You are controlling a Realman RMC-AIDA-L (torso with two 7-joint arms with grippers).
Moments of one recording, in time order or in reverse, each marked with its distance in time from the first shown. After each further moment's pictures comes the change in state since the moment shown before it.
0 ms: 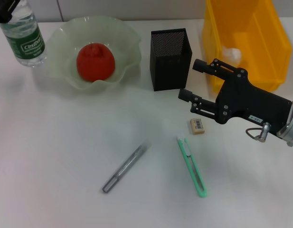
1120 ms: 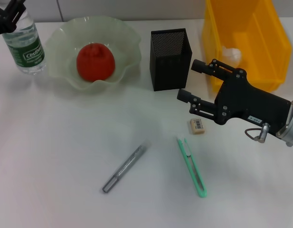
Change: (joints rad) left arm -0.023 -0.001 -0.010 -0.083 -0.022 -0.063 0.080; right arm 0.002 0.001 -0.004 0.001 0.000 -0.008 -0.001
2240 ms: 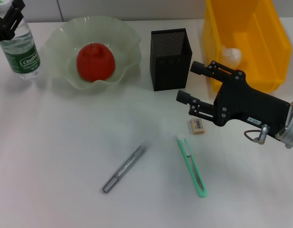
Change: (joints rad) left arm -0.001 -0.001 -0.015 -0.040 -0.005 -0.034 0.057; right arm 0.002 0.000 -0.002 0.012 0.000 -0.004 0.005
